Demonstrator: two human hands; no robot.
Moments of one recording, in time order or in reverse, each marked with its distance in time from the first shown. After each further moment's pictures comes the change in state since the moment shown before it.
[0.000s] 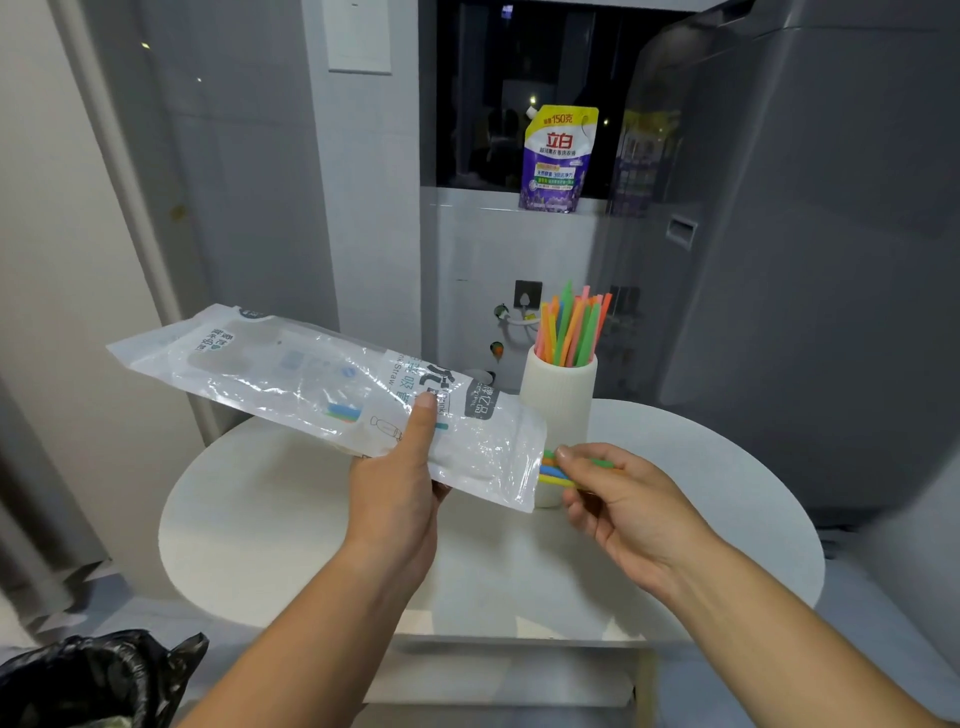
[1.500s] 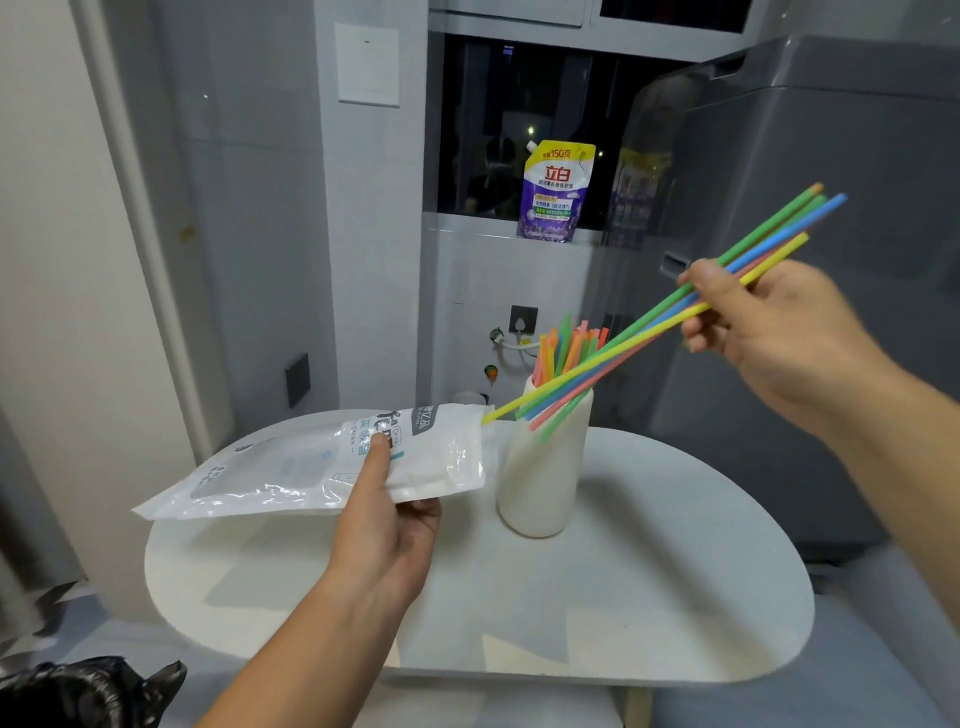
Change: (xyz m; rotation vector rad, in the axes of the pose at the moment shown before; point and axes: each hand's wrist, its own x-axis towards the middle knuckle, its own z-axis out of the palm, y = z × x) left_hand 0.014 0.001 -0.008 -0.426 0.129 -0.241; right_hand 0.003 -0.158 -0.015 -0.549 0.066 -0.750
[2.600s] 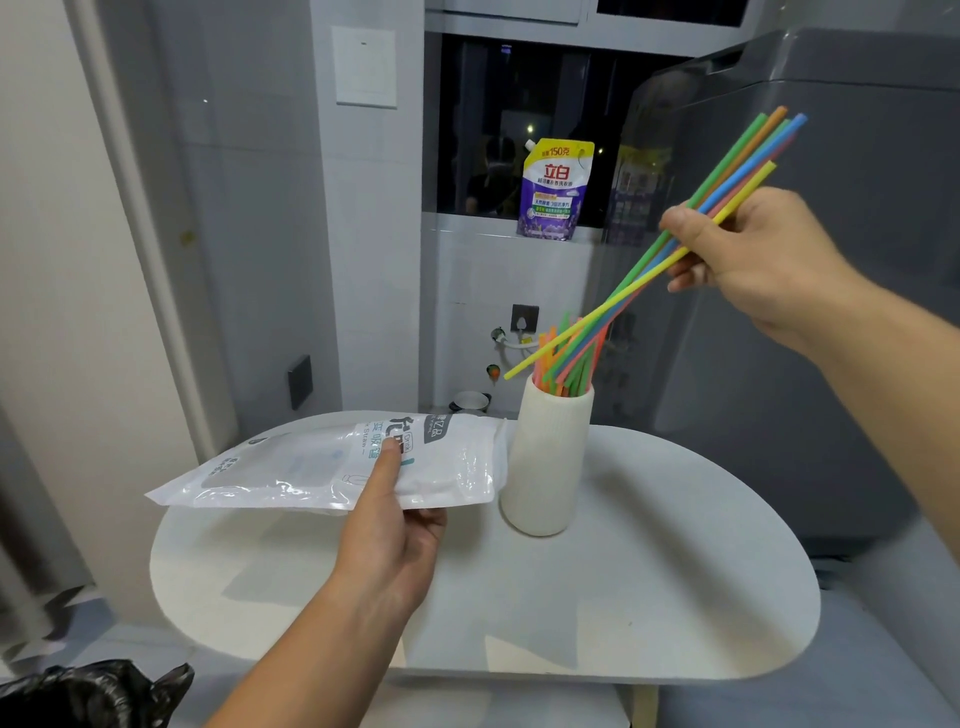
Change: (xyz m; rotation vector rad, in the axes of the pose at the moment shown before) left_hand -0.001 -0.005 -0.003 0.078 0.016 0.016; right_hand 0.036 -0.031 0.007 -0.315 0.047 -0.069
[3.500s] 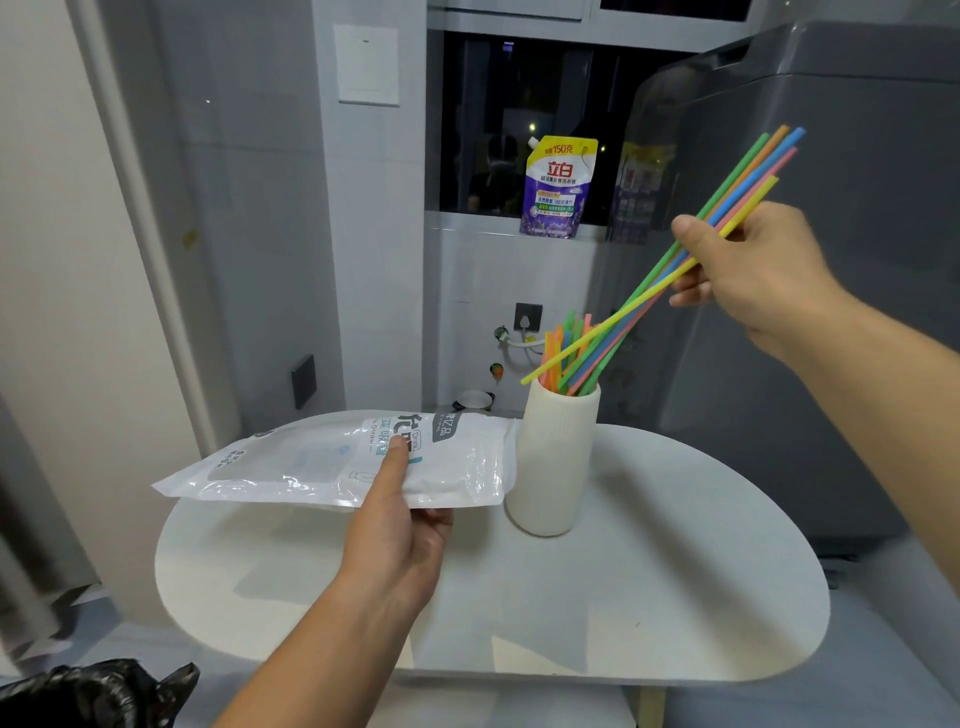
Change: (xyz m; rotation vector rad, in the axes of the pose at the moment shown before) left_hand 0.002 -0.001 0.000 0.001 -0.020 0.006; right_hand 0.007 0.016 0.014 0.032 0.118 0.101
